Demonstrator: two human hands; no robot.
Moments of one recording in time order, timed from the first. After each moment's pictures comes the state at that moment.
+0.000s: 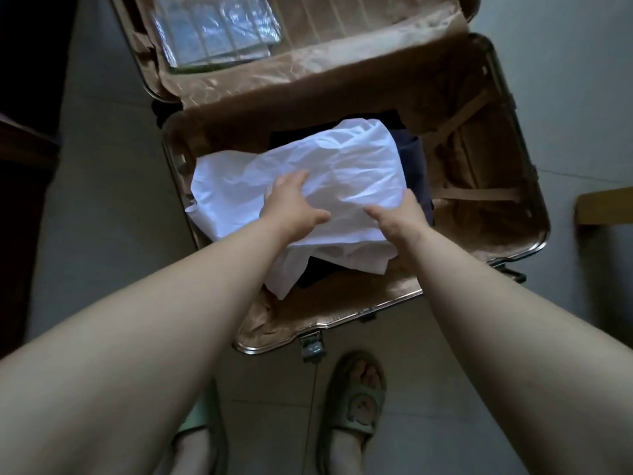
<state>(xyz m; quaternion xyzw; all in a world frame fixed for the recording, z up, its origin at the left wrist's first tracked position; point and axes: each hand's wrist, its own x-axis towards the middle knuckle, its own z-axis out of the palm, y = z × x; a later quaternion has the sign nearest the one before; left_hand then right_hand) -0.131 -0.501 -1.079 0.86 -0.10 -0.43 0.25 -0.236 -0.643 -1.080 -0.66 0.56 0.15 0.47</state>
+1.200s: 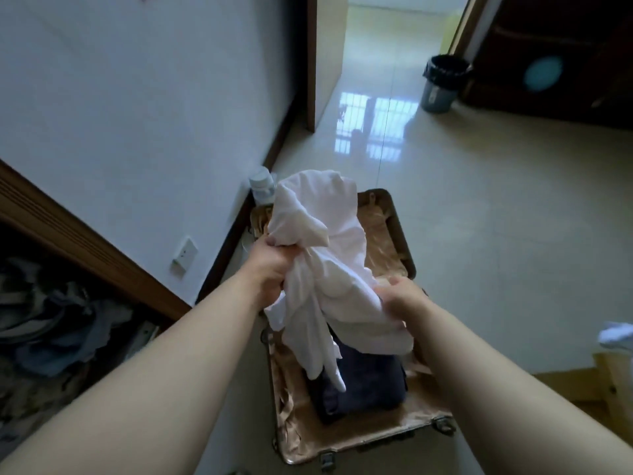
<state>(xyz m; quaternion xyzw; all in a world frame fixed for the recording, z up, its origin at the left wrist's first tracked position) -0.043 -0.465 -0.574 0.67 0.05 -0.29 0.69 -0.144 -0.649 -0.641 -0.75 0.45 0.19 0.44</state>
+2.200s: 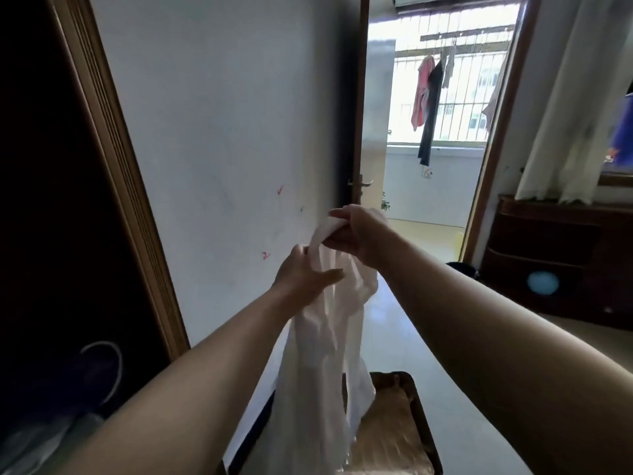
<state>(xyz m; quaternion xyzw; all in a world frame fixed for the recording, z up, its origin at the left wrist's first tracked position) -0.087 -0.440 -0.157 0.85 -0.16 -0.01 0.51 -0.092 -0.561 -0.095 -0.62 0.13 -0.09 0.77</state>
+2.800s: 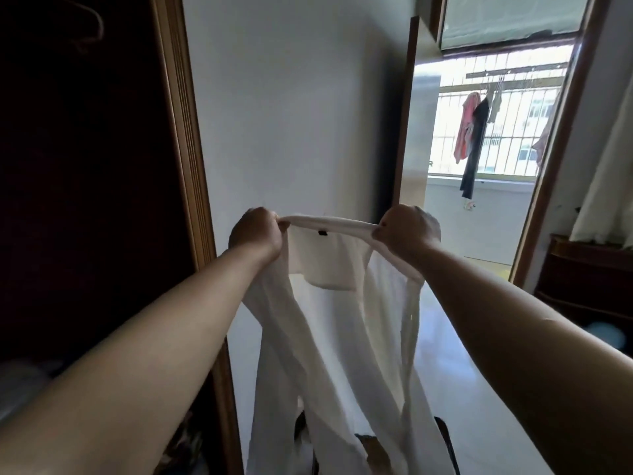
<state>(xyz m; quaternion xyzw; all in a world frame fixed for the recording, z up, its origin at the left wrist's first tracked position) -0.059 -0.332 -0.050 0.93 -0.06 0.25 0.25 -0.078 -0.565 -0.044 -0.95 0.08 -0.30 0.09</state>
